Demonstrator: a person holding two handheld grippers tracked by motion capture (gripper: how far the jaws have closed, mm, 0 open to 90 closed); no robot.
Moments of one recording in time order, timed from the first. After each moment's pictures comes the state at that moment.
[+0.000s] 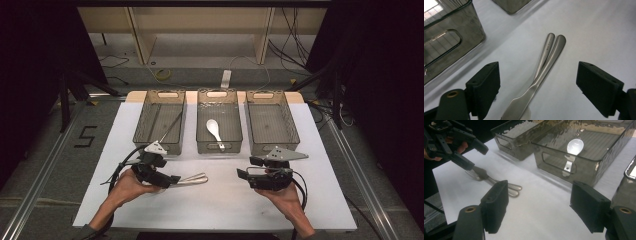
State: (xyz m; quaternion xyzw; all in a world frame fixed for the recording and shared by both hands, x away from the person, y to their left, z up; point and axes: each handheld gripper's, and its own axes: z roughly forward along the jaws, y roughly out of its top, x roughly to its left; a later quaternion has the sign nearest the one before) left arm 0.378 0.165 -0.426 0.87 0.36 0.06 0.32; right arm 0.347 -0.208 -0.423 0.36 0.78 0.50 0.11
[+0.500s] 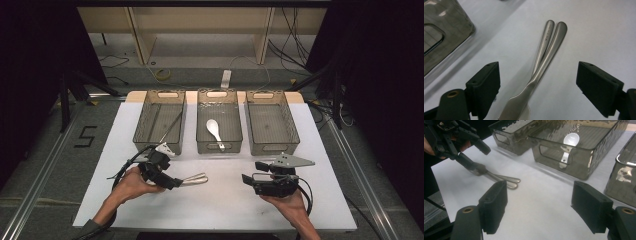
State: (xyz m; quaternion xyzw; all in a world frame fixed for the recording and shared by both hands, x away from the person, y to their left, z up) left arm 0.387 0.152 -0.434 0.90 0.34 0.04 0.27; right arm 0.333 -0.220 -0.428 0.37 0.78 0.49 0.11
